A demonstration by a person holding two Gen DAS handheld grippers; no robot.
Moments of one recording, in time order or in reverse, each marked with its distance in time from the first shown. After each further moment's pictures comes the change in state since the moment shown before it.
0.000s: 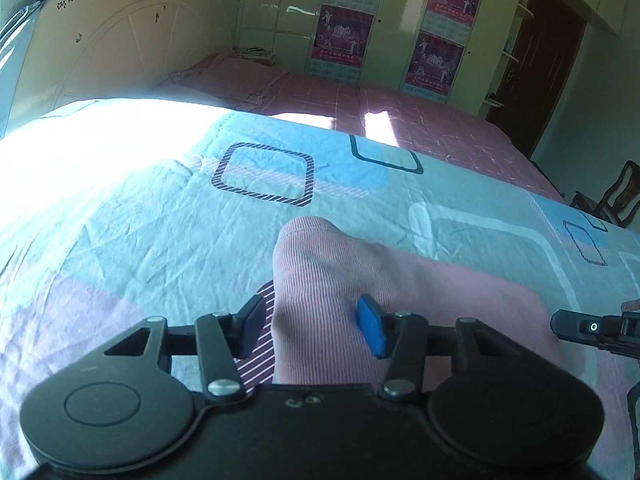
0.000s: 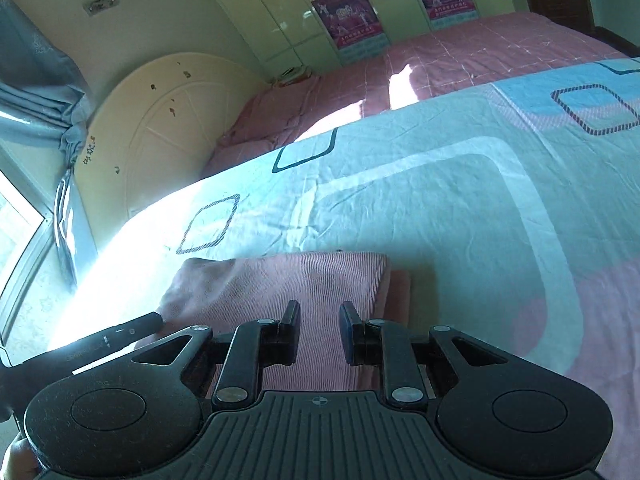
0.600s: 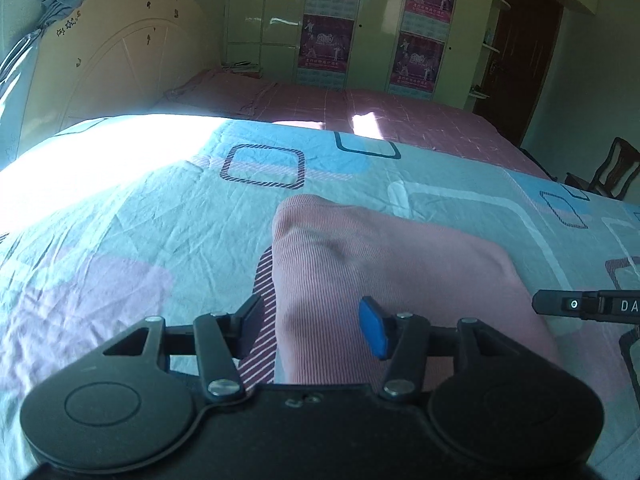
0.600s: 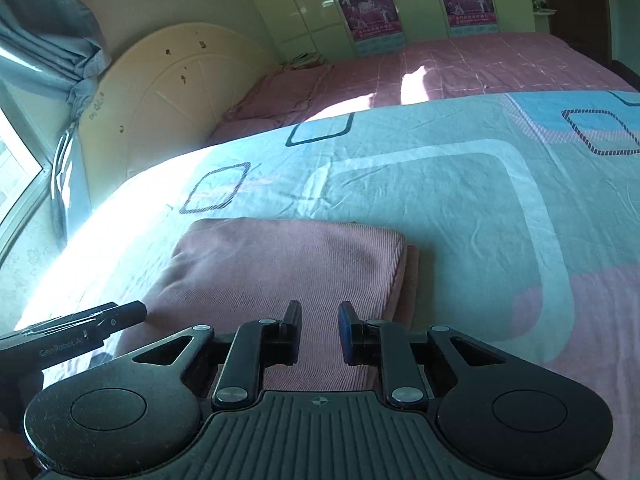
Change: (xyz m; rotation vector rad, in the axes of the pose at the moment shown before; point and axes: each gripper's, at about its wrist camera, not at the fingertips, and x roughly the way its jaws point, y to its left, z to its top) left arm -0.073 -0.006 -0.044 0.091 -0.038 -0.006; right arm -0.042 0.032 -0.042 -0.170 0.029 -0.030
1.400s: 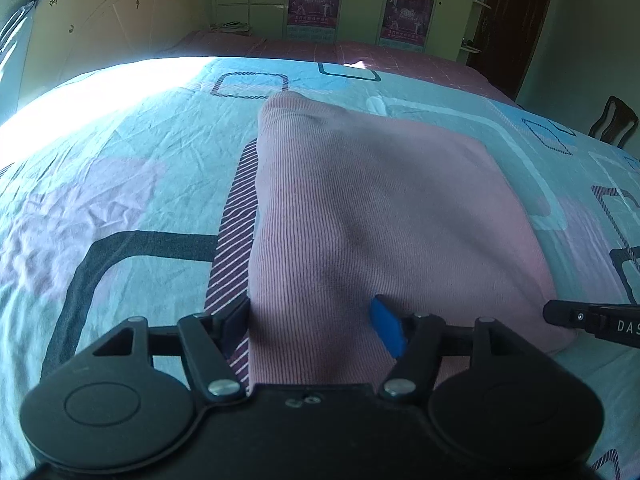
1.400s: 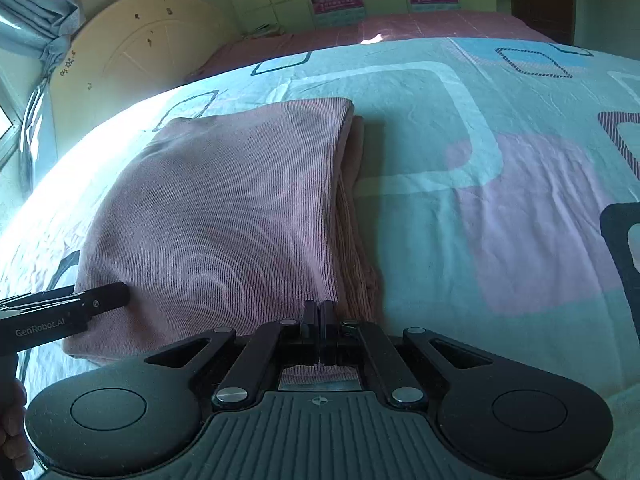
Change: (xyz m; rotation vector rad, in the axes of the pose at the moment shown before) left arm -0.015 -0.014 -0.062 0.032 0.129 -0.002; right arm -0.025 0.010 -0.090 0.063 0.065 -0.172
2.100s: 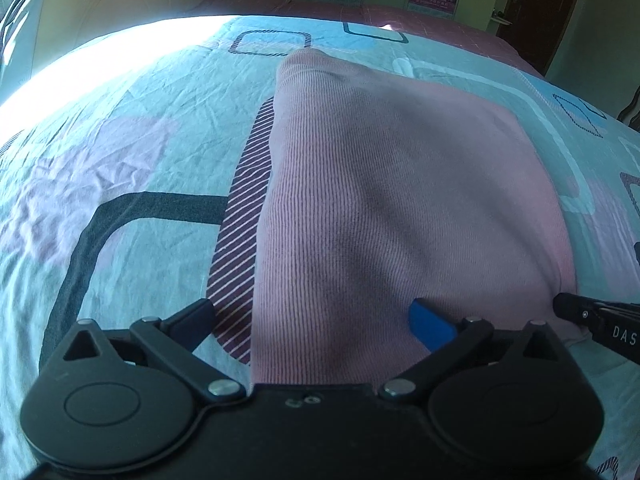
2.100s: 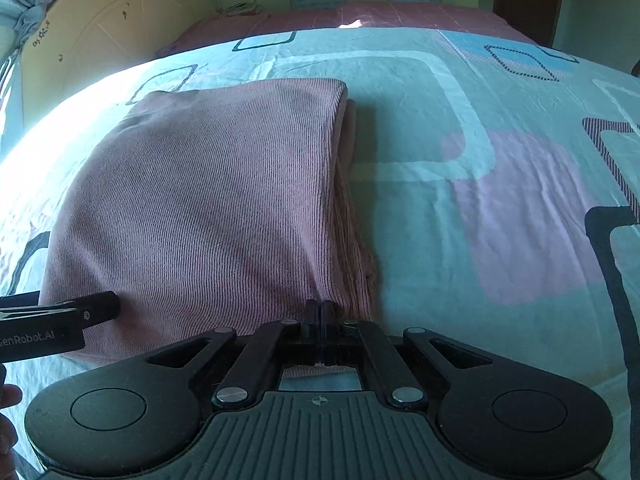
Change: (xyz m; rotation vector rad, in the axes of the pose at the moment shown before) left arm 0.017 -0.002 0.002 -0.047 0.134 0.077; right arm 0.020 0.019 0.002 -0.040 0.060 -0.113
